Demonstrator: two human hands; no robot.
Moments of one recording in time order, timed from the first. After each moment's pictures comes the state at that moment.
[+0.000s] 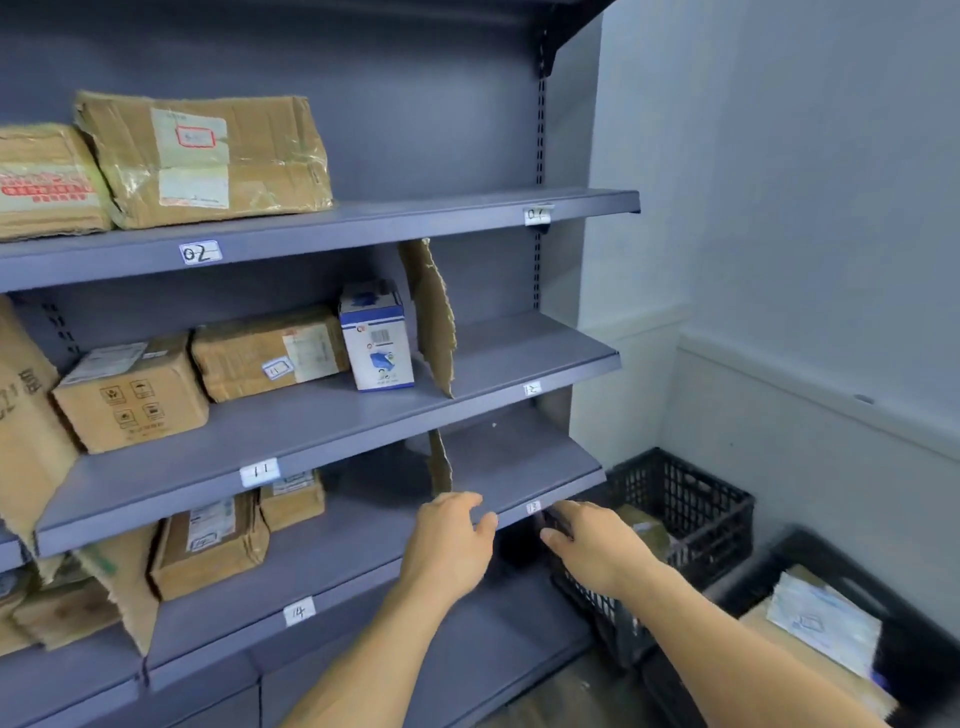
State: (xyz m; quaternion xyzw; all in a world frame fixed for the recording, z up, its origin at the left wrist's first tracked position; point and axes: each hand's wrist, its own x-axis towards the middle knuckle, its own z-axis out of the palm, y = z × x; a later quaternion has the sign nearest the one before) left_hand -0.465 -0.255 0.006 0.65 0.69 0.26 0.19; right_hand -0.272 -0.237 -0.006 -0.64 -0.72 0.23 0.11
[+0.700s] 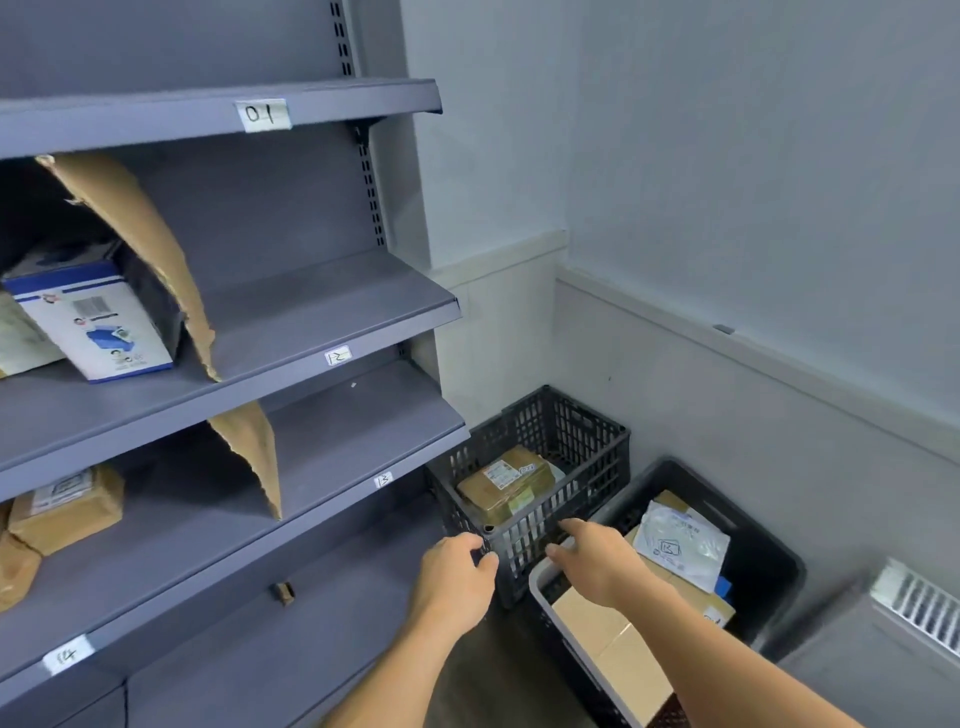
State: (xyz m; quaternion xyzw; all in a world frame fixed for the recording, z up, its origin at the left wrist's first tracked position) left_hand -0.222 -0.203 -0.096 0.63 0.69 0.14 0.33; right_hand -0.038 -0.204 -0.087 -0.74 -0.59 0.33 0.05
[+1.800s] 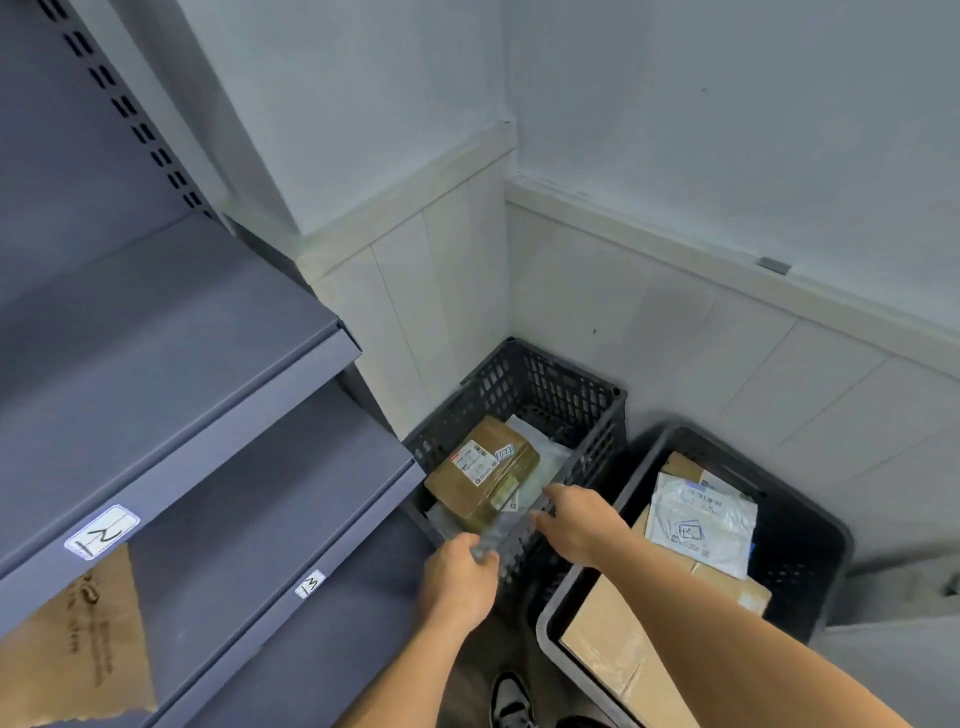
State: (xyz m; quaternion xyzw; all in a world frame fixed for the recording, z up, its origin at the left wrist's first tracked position) left_hand -0.157 0.025 -0.197 0.61 0.68 0.00 0.41; right_hand 0.017 0.029 -0.191 -0.76 -0.52 0.40 0.00
